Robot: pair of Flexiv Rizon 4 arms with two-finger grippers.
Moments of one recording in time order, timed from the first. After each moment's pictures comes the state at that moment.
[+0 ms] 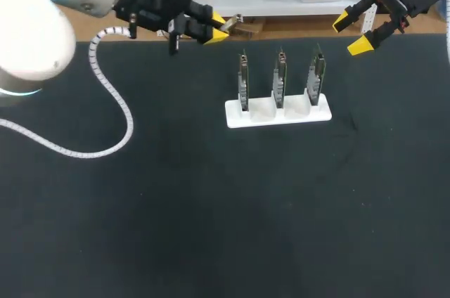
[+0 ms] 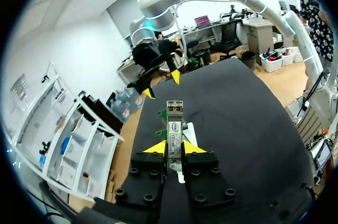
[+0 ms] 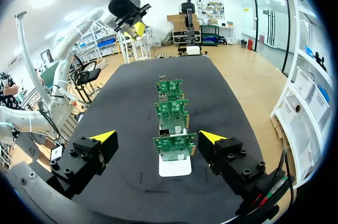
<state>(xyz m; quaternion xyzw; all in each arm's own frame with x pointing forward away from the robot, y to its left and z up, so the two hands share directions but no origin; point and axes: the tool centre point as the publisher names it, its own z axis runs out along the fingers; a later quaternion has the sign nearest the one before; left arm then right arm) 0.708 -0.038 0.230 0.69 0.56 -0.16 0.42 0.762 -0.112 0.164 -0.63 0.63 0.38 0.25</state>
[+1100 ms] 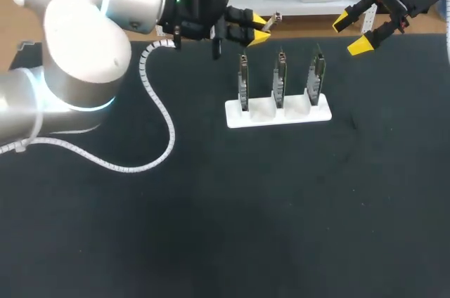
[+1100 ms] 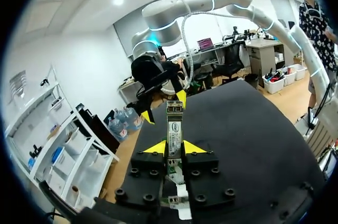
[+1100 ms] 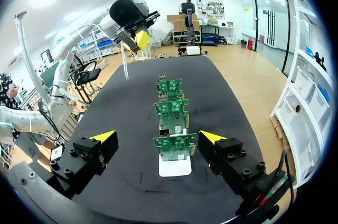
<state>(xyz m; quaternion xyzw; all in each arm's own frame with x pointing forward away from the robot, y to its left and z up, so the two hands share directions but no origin) 0.725 -0.112 0.219 0.66 0.53 -0.24 0.48 0.762 -0.112 0.164 -0.63 0.63 0.38 0.25</state>
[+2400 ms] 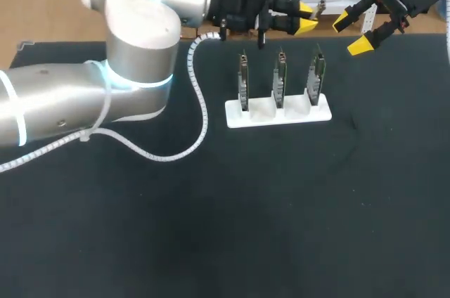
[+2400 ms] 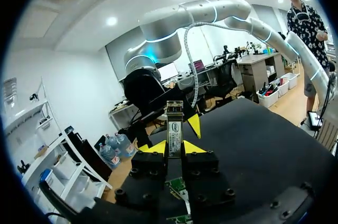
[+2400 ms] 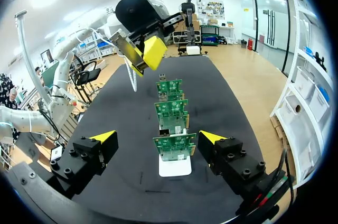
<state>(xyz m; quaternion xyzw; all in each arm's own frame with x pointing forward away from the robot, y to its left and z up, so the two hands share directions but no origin) 0.758 -0.201 0.216 0.65 0.45 -0.32 0.51 0.762 -0.112 0.164 -0.63 0.63 0.38 0.25</state>
